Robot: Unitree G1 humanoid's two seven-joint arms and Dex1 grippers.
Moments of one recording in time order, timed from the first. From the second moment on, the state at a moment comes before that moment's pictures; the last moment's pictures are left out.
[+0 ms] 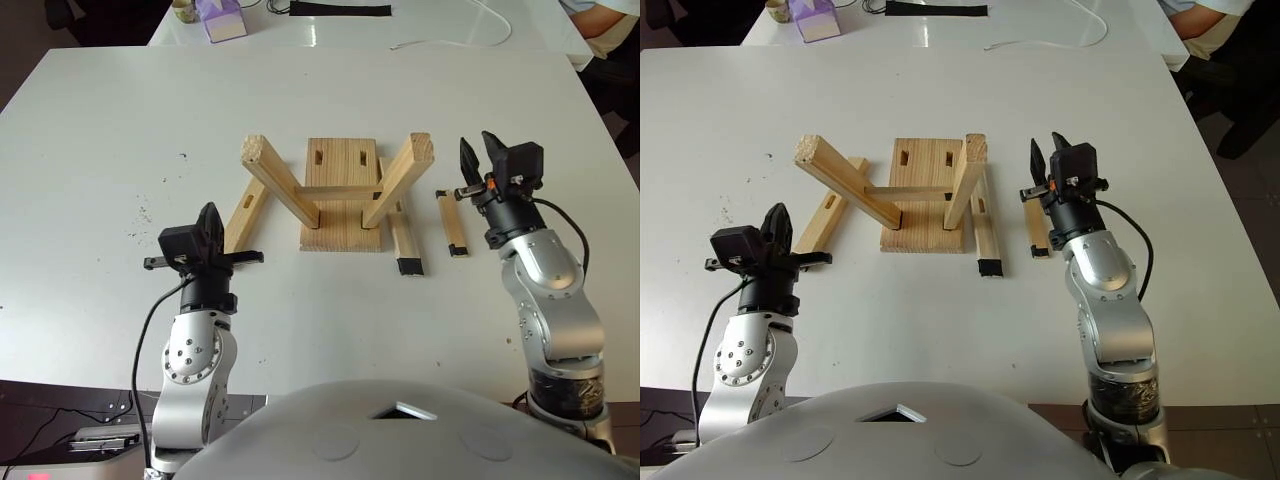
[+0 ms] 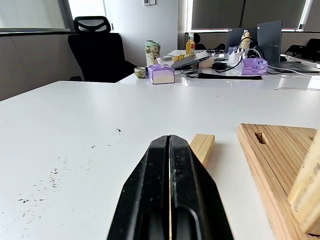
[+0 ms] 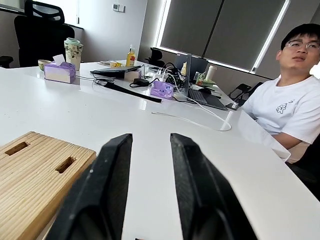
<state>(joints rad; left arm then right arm) 0.53 0.10 -0.03 -0.73 -0.10 0.22 0.16 0.10 -0.26 0.07 -0.63 0.03 0.47 0.05</state>
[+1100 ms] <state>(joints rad) 0.23 0.15 -0.19 -0.92 -0.05 0.60 0.00 0.15 -0.13 0.44 -0.87 -0.26 0.70 -0.02</state>
